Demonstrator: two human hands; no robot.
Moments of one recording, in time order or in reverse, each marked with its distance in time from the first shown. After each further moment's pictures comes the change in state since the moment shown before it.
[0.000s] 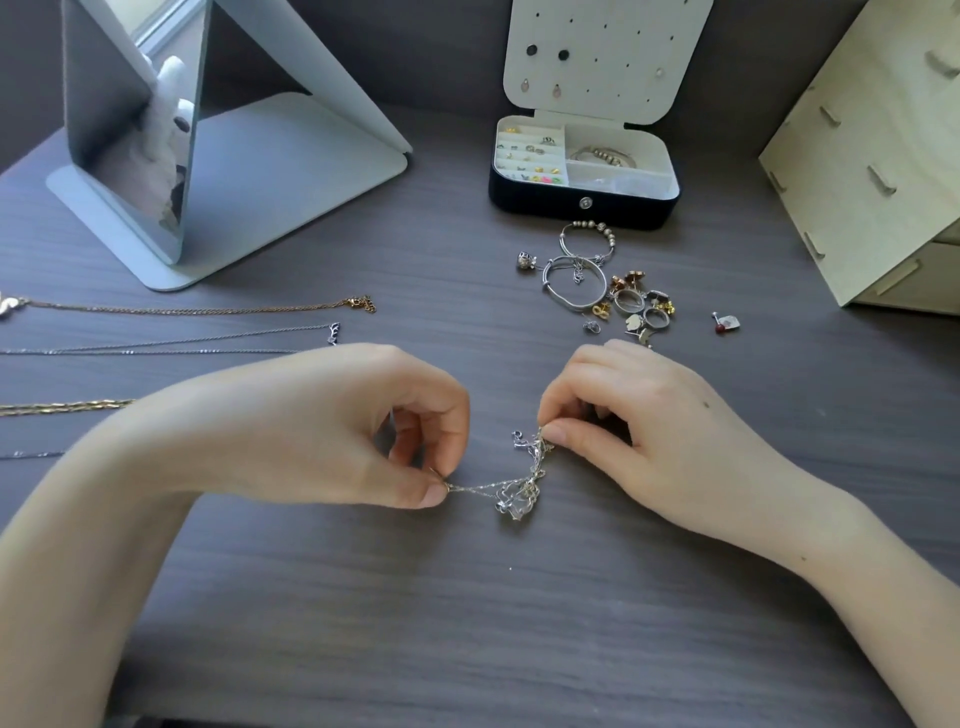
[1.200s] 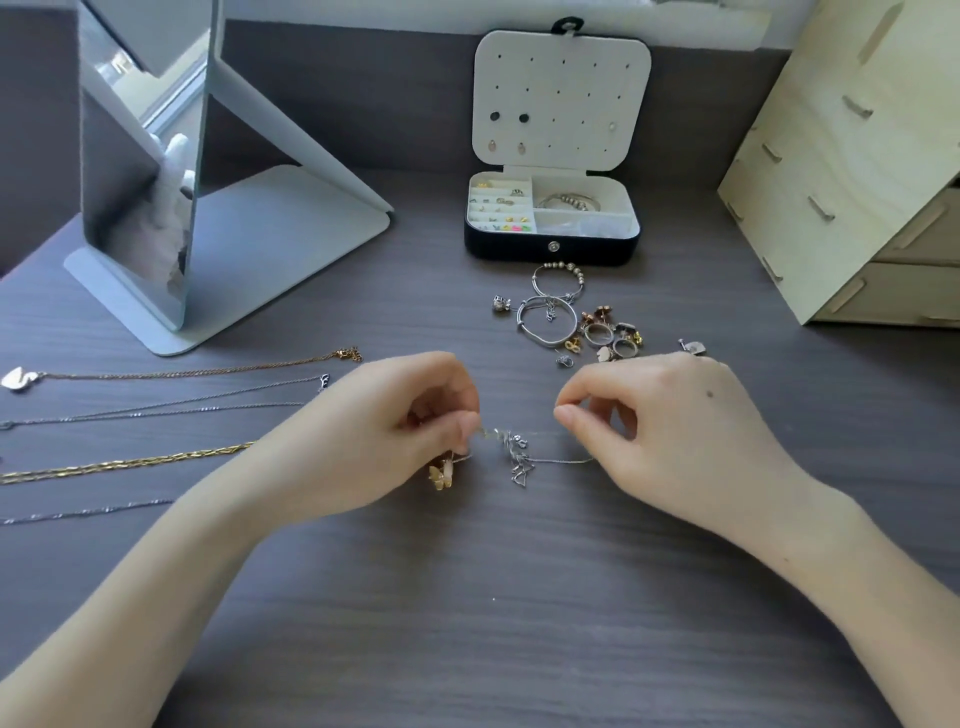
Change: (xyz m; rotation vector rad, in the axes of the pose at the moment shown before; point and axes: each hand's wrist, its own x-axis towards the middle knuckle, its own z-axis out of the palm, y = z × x) left_hand 0.025 0.004 0.014 -0.091 0.373 -0.025; right_hand -0.004 0.000 -0.016 -0.214 0.245 0.208
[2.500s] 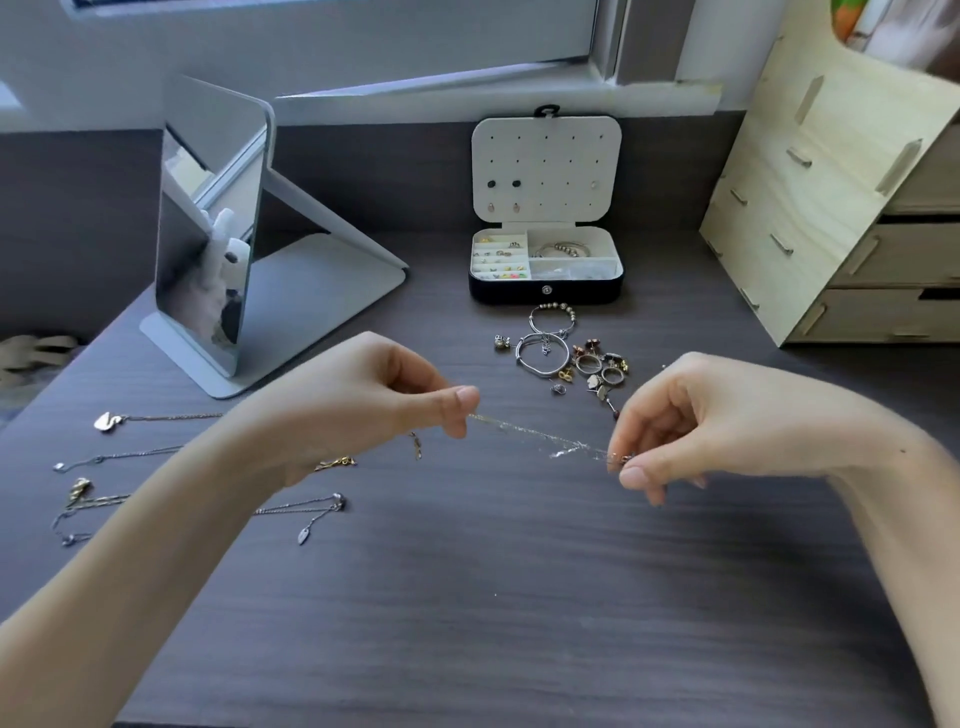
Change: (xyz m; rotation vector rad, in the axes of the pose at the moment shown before) left_hand -0.004 0.043 -0.037 -0.029 -0.007 -0.256; right_hand 0.008 0.015 -0.068 0.615 -0.721 0.255
